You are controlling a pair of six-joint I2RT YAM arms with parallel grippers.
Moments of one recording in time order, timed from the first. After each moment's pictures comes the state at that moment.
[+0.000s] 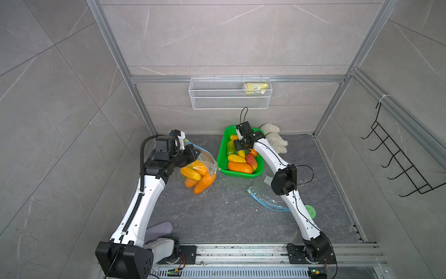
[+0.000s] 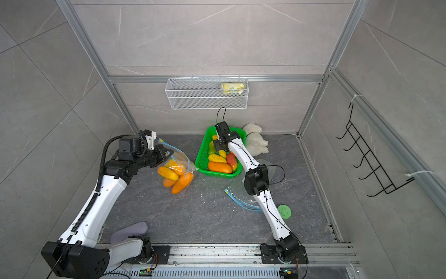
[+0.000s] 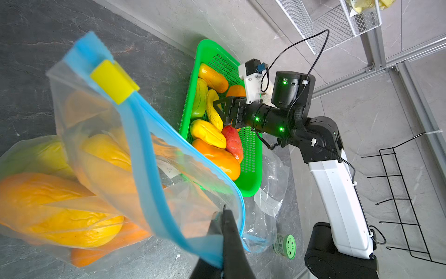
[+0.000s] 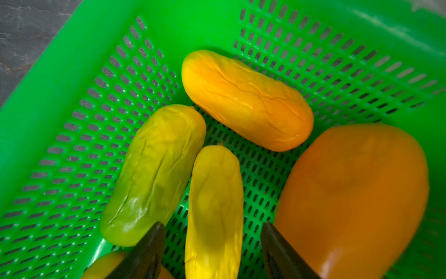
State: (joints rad) left arm -0.15 1.21 1.26 -0.63 0.45 -0.59; right arm 0.47 2.75 2.79 -0.98 0.07 0.09
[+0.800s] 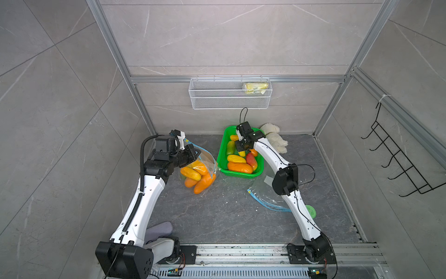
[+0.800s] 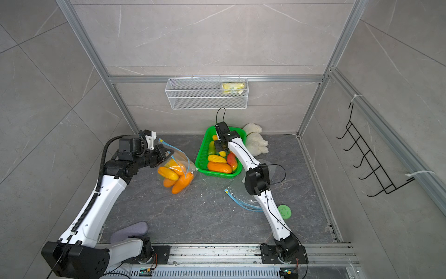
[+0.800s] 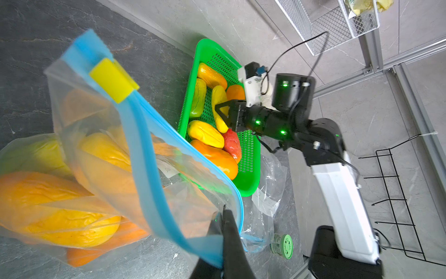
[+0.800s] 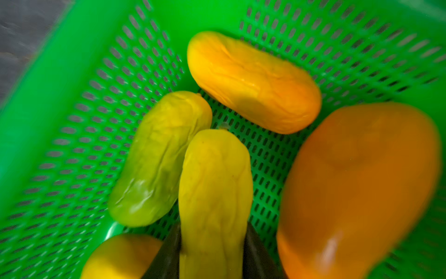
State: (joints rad) left arm -0.15 1.21 1.26 -0.62 0.46 -0.61; right arm 0.49 2.58 2.61 -0.95 0.06 0.12
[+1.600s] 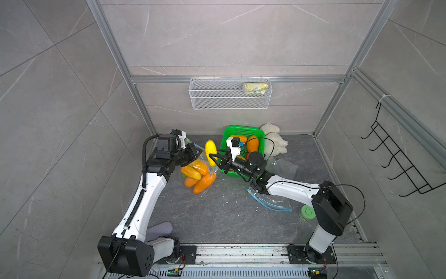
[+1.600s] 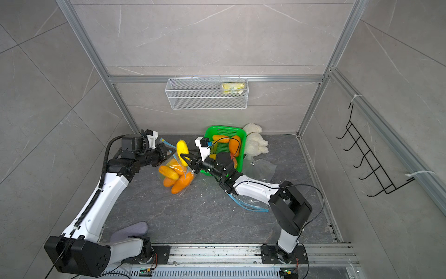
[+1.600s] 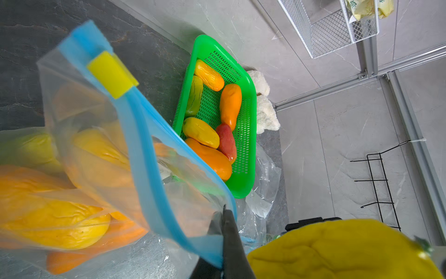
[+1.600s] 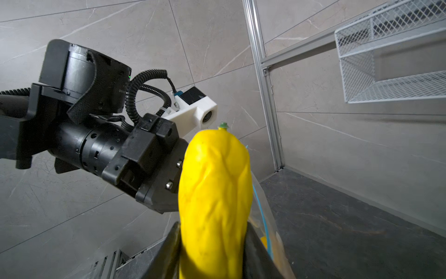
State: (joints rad) left arm -0.15 1.24 1.26 -0.60 0.49 -0.65; right arm 0.81 1.77 1.15 0.82 -0.33 0.34
